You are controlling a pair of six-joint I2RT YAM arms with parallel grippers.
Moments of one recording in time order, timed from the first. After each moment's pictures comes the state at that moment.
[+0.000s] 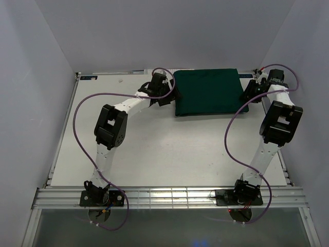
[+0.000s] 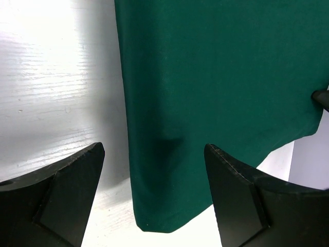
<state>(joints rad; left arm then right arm) -0.53 2.22 1.77 -0.21 0.15 -0.77 -0.32 2.14 1.72 -0.56 -0.50 0.02</state>
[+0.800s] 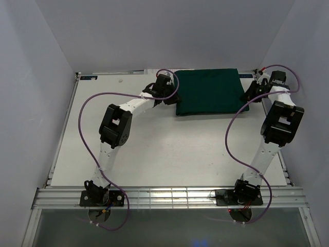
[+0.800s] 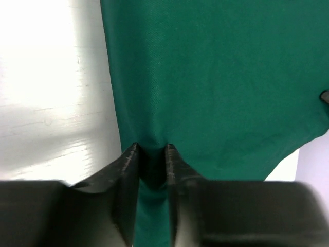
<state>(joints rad) -0.56 2.29 1.83 -0.21 0.14 -0.77 -0.33 2.15 1.70 -0.52 -0.60 -0.02</state>
